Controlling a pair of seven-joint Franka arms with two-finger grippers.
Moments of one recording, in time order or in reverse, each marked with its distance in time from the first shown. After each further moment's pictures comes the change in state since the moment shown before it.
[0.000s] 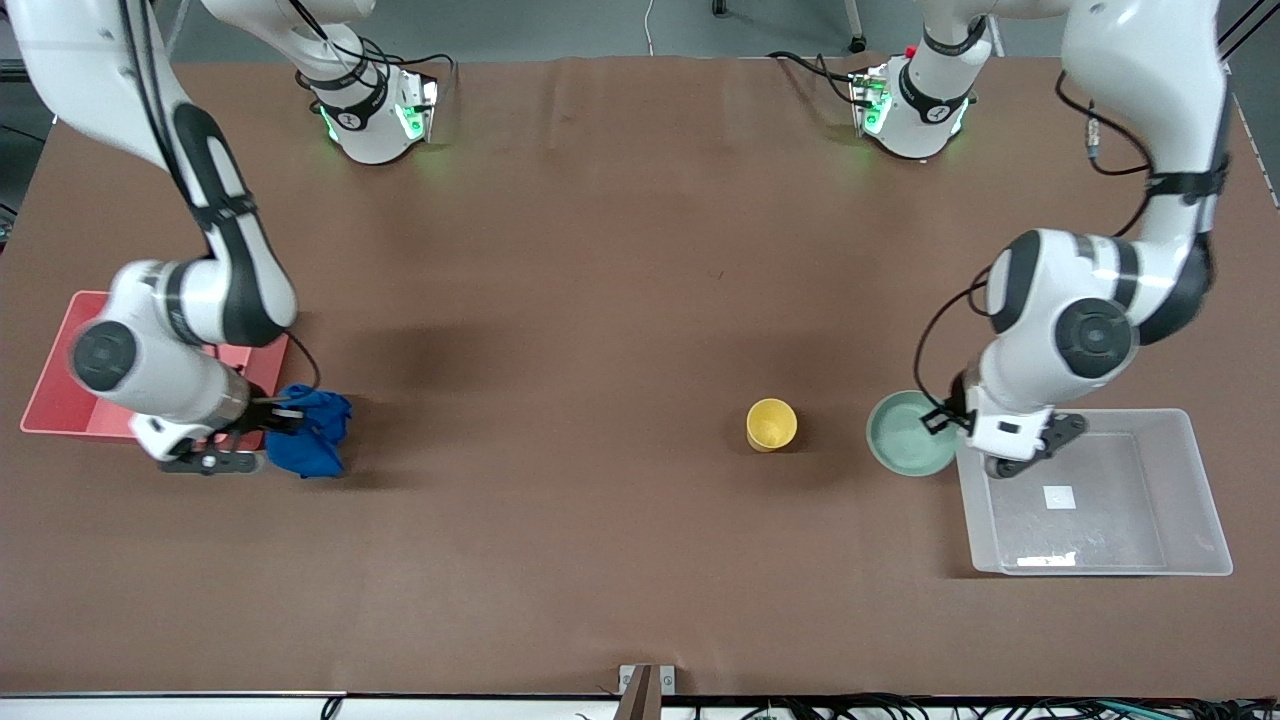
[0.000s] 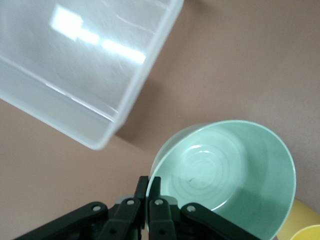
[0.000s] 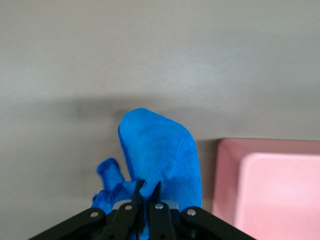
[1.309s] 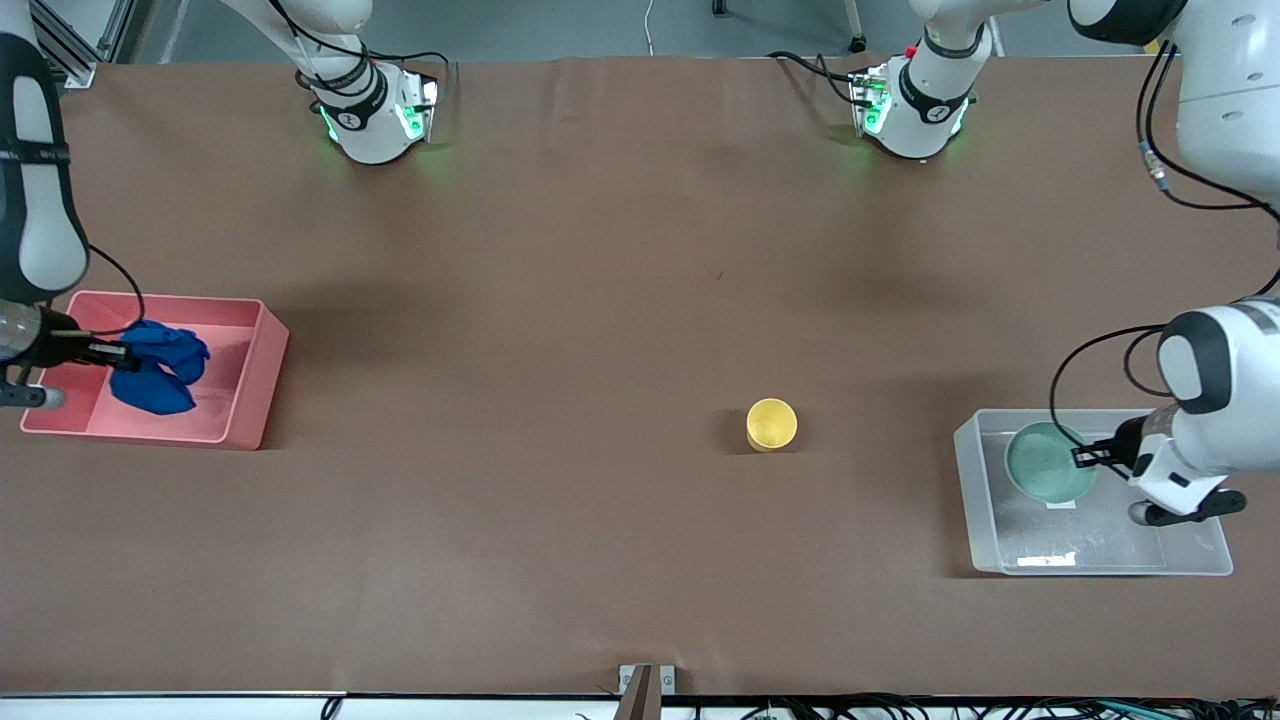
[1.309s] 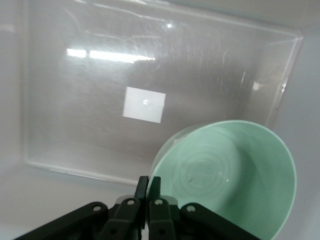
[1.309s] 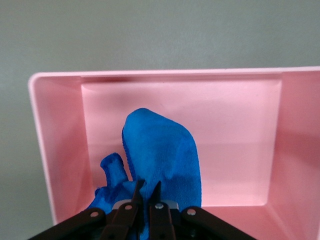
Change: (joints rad) left arm 0.309 0.282 -0.010 0.171 -0.070 0.048 0.594; right arm -0.341 -0.030 -0.006 -0.047 0.000 -0.079 -0.304
